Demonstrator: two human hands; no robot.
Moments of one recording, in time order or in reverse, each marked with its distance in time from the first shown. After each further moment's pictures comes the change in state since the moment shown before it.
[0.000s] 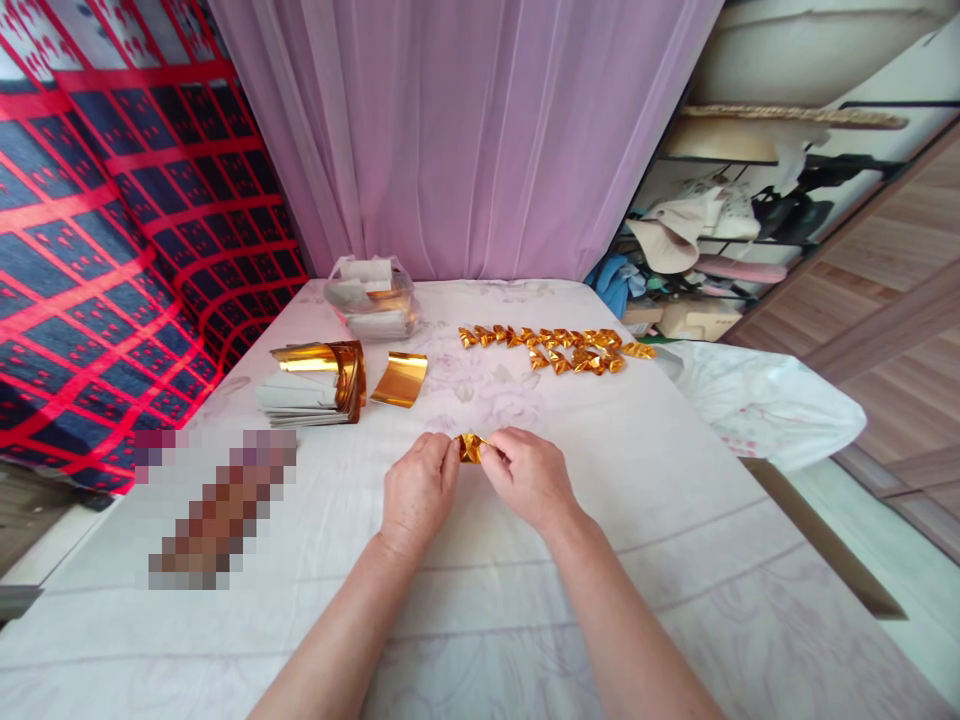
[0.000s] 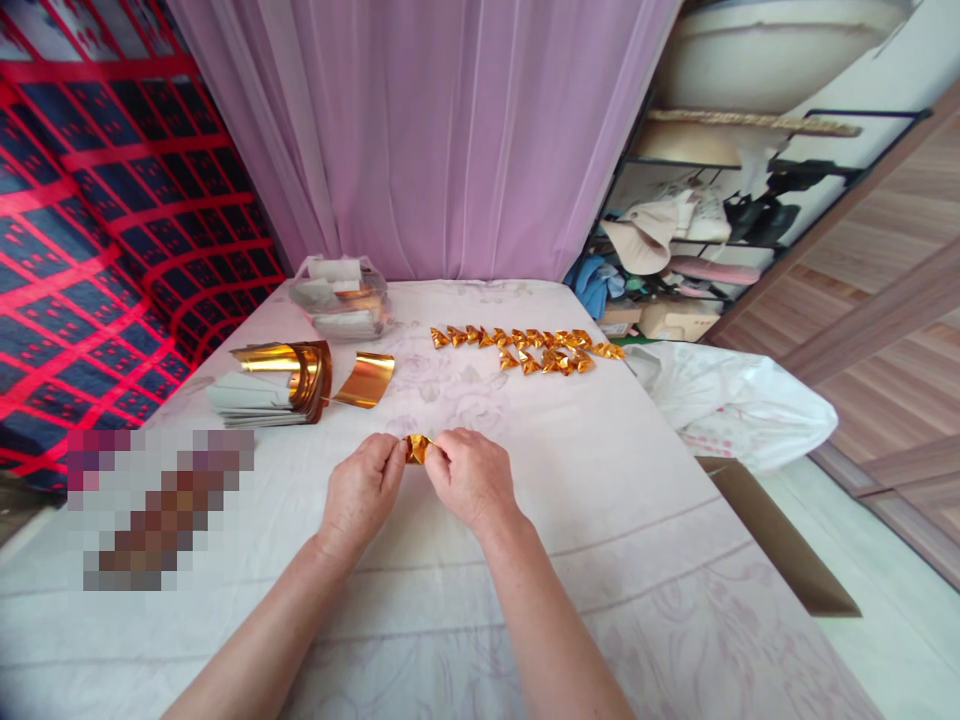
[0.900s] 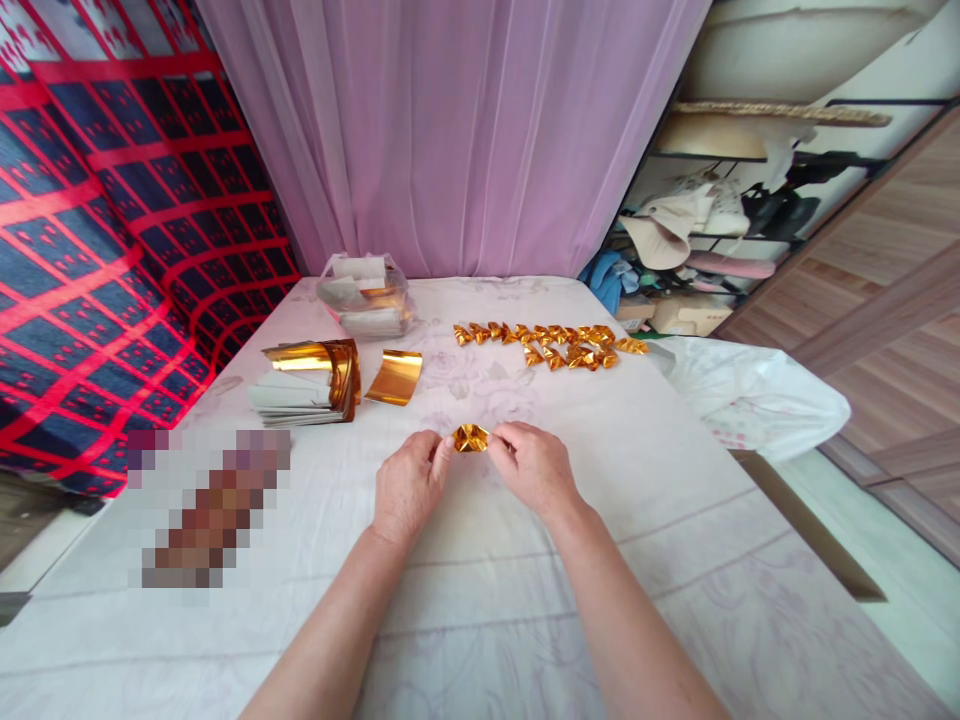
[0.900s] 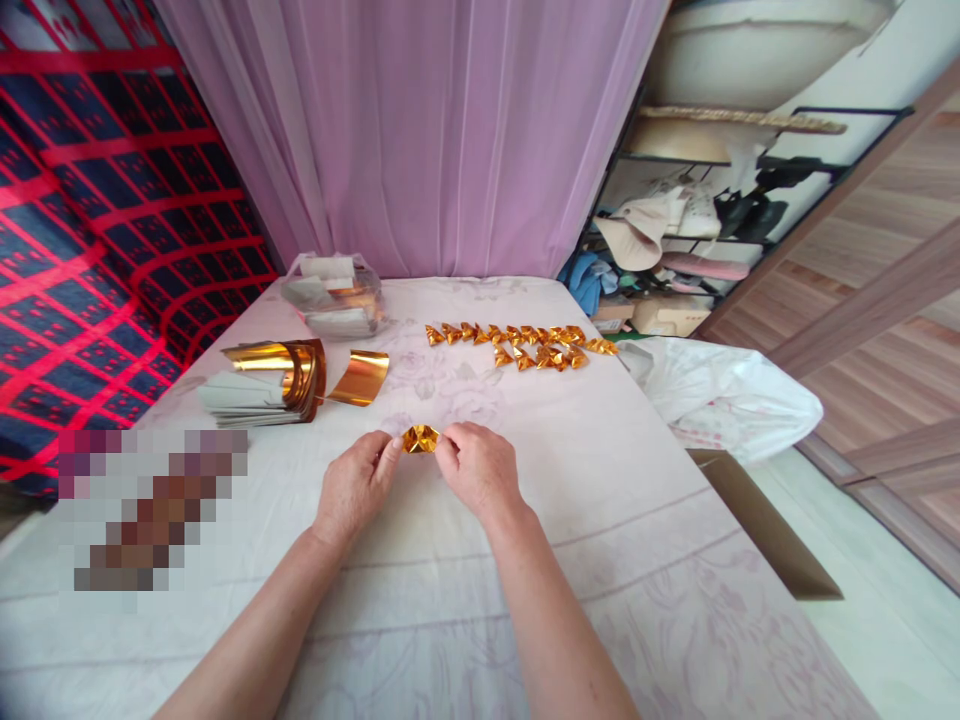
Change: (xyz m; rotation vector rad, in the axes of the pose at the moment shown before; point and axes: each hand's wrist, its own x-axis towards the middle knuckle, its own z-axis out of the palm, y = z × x) left_hand 0.003 -0.011 0.004 -0.082 -0.051 -0.090; right_hand 0.000 0.013 0.000 -0.002 0.005 0.081
